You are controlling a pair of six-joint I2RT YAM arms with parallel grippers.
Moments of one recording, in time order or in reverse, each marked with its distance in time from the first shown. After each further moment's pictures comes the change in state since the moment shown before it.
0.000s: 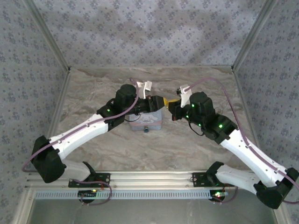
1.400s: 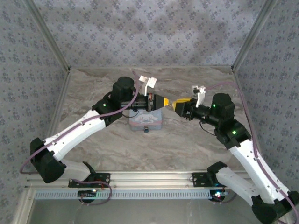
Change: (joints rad) left arm 0.005 0.000 0.158 -0.138 0.207 0.165; right arm -0.270 -0.158 -0.097 0.126 -0.513 0.122
